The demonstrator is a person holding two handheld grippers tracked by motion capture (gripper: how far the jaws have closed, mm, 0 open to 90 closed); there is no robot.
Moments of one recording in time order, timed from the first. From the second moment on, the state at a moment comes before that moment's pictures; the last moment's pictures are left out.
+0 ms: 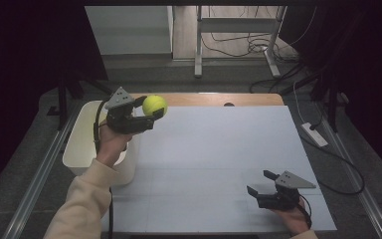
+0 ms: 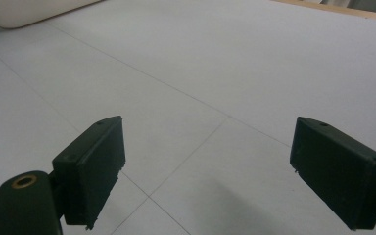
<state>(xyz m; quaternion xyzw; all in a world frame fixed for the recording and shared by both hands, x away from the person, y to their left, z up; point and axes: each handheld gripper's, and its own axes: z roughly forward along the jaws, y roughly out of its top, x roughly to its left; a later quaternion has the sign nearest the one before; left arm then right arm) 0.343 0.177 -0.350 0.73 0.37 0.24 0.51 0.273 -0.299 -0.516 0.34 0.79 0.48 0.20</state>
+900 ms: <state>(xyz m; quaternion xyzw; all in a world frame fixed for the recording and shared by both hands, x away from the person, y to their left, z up) 0.333 0.220 -0.354 0.72 0.42 0.26 0.49 0.274 -0.298 -0.516 0.34 0.78 0.48 0.20</state>
